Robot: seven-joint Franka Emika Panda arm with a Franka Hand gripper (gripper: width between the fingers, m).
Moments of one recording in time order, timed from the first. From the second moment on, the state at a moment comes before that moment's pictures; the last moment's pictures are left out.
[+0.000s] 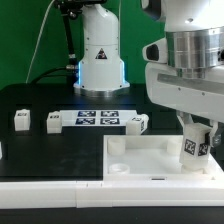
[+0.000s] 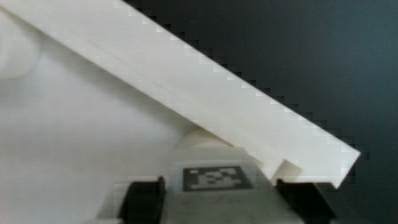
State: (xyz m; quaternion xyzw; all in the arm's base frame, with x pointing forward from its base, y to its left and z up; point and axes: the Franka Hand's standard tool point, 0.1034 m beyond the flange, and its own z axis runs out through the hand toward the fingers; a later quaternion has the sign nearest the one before) arm 0.621 0.134 0.072 -0.85 0.53 0.03 0.06
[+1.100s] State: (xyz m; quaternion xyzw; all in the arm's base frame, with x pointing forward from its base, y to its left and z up) arm 0.624 0.127 0.074 -1.00 0.06 0.00 0.04
